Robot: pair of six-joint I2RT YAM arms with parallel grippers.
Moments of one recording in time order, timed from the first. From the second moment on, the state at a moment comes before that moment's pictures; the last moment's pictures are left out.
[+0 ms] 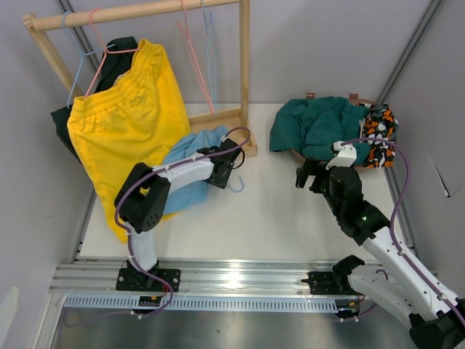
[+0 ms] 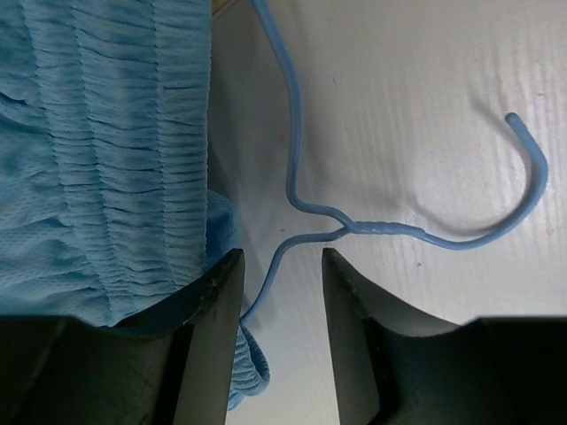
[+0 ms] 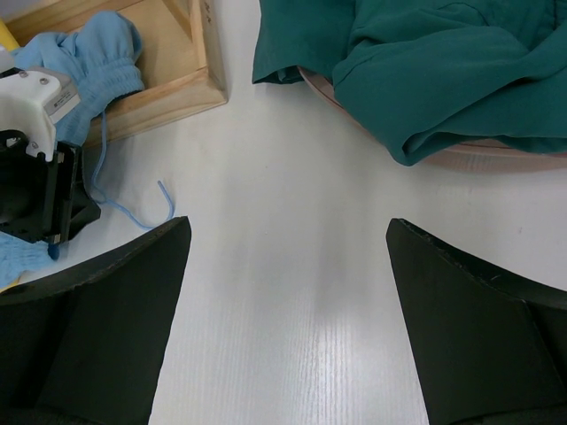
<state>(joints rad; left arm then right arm) -0.65 1.89 1.32 -0.62 -0.34 -0.24 0.53 0.78 0.73 -0.28 0.35 0.37</state>
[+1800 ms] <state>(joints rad) -0.69 1.80 2.34 -0.97 0.10 -0.43 1.28 1.23 1.12 0.01 0.55 0.22</state>
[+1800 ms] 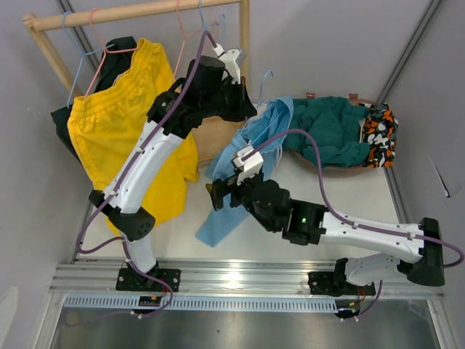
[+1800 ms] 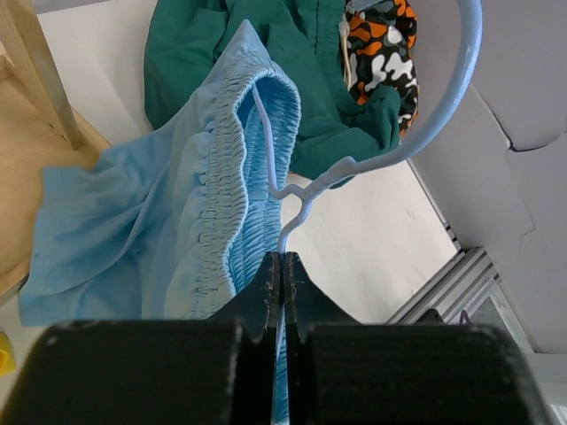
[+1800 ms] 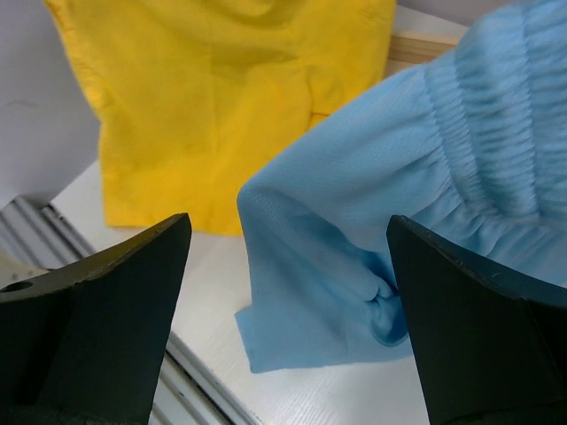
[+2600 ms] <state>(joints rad) -0.61 1.78 2.34 -0.94 0.23 -0.45 1.46 1.60 1.29 0.02 1.19 0.26</state>
